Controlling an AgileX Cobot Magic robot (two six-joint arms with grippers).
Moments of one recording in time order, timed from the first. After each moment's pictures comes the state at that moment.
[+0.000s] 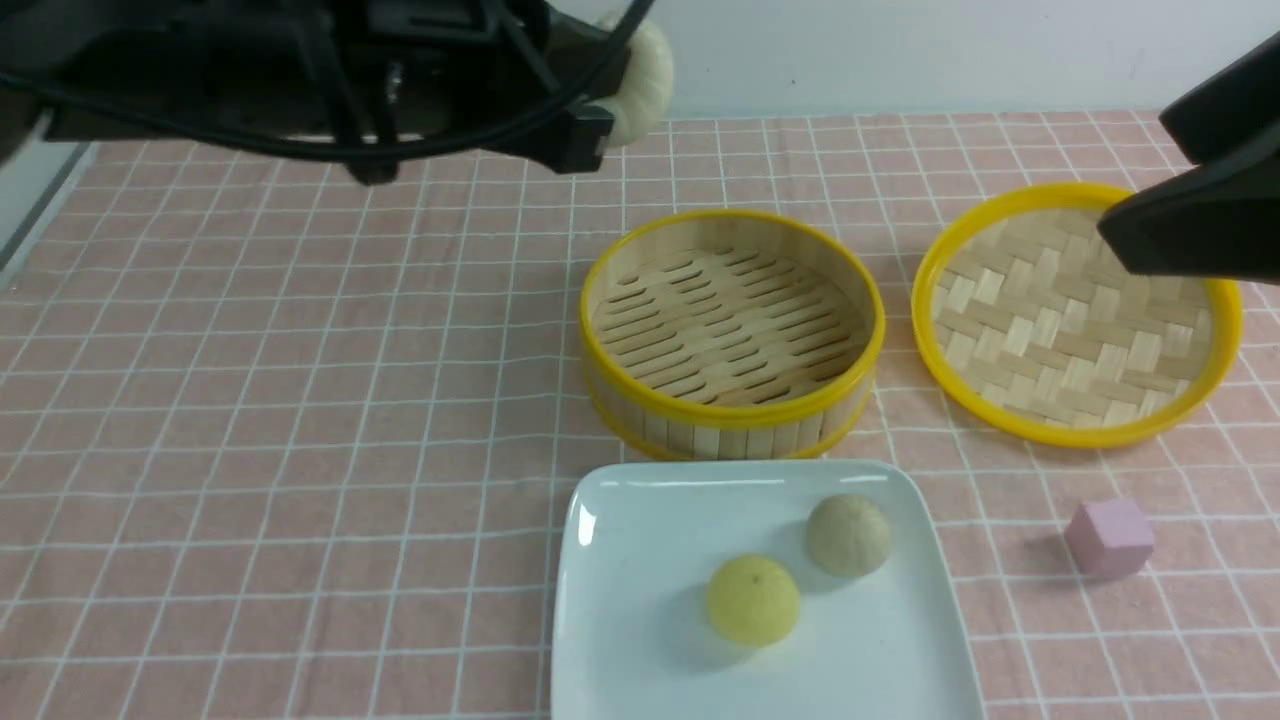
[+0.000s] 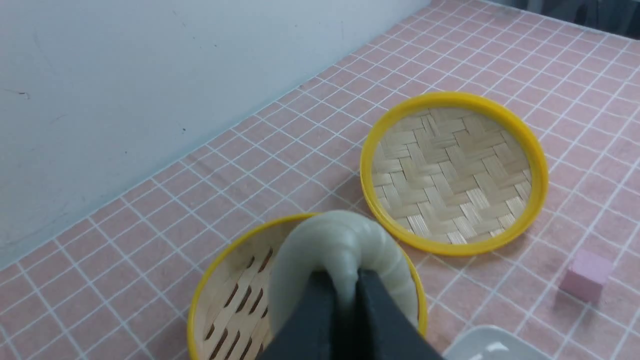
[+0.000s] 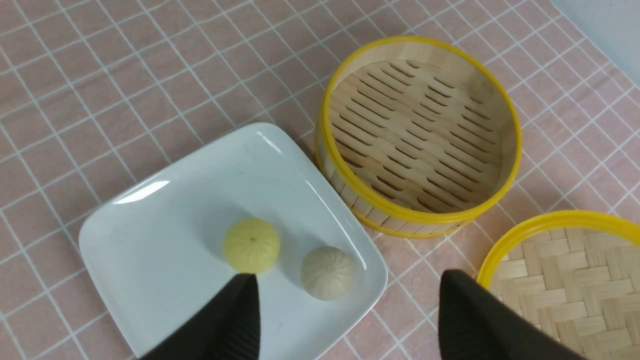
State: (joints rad) right arm 0.54 1.13 -1.48 0.20 1.15 -0.41; left arm -0.44 1.29 -1.26 -0.67 0.50 0.83
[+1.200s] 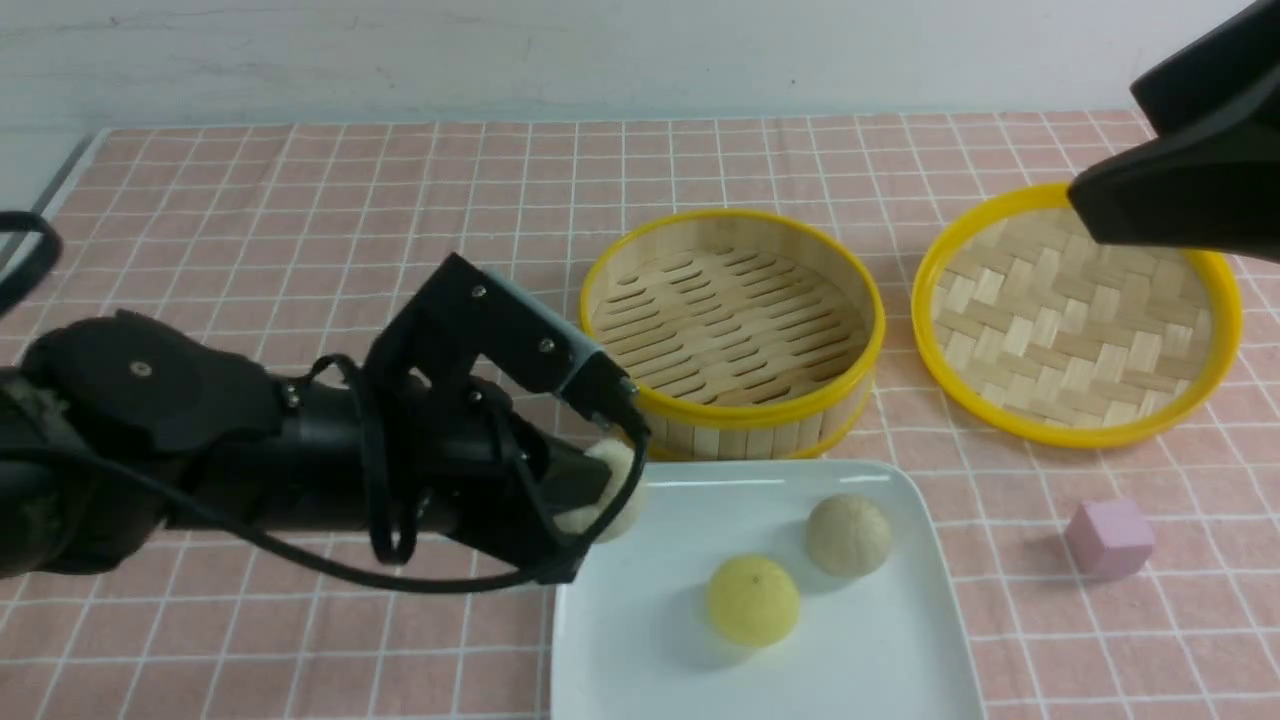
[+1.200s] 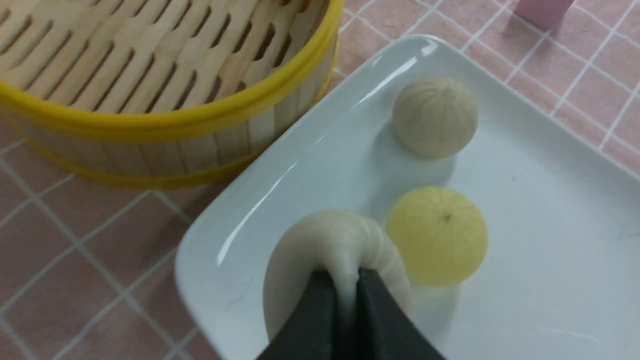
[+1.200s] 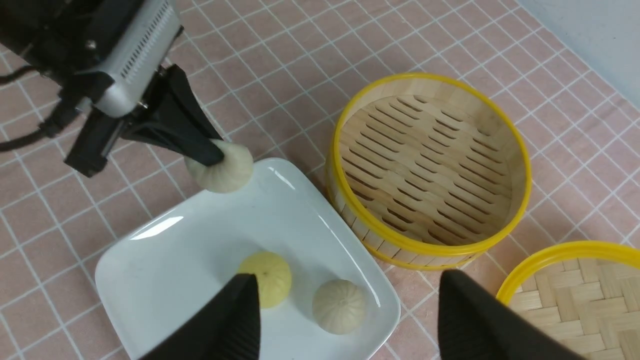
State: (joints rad) right arm 0.54 1.13 -1.48 0.24 1.11 -0.41; left arm -0.44 1.41 -0.75 -1.17 0.42 1.36
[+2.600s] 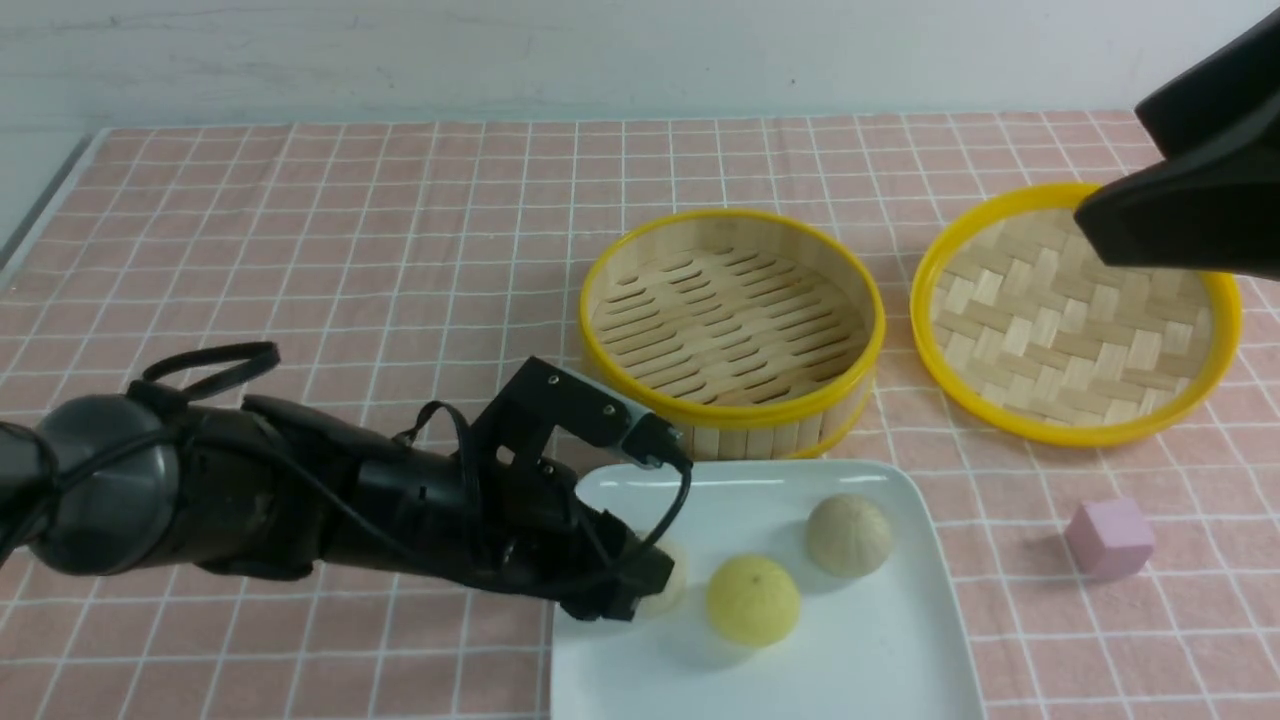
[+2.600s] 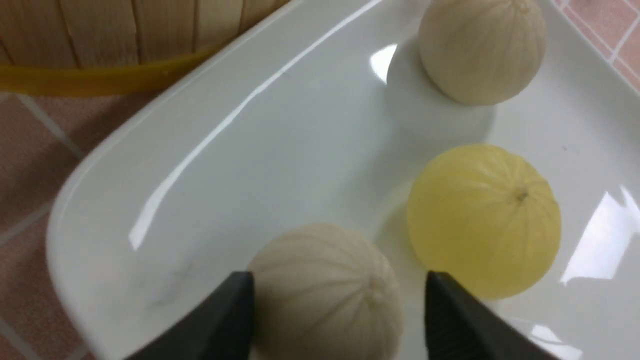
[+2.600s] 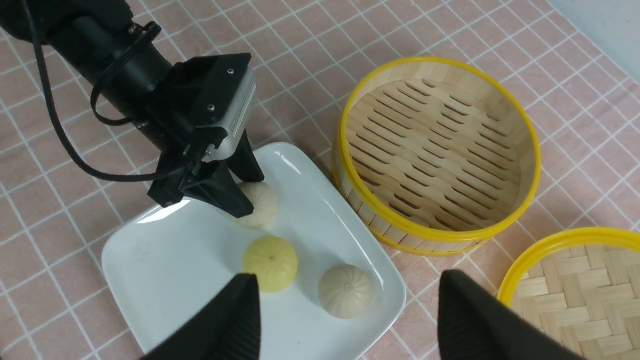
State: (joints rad) right arm 0.54 1.13 -1.48 0.24 1.14 -0.41; left arm -0.44 1.69 -0.75 -1.50 0.45 1.63
